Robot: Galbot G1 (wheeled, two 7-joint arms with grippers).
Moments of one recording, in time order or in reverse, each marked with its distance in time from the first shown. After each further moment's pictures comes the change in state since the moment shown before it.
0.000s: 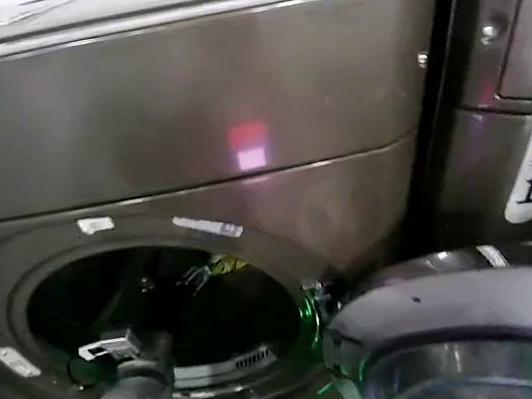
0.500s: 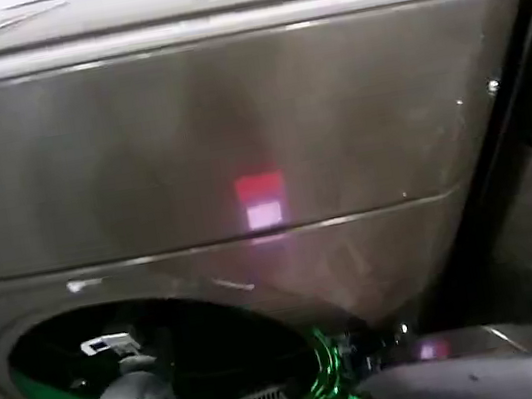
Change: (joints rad) left arm -0.210 0.010 0.020 0.243 0.002 -0.046 0.002; right arm -0.042 -0.005 0.053 -0.007 -0.015 -0.033 0.020
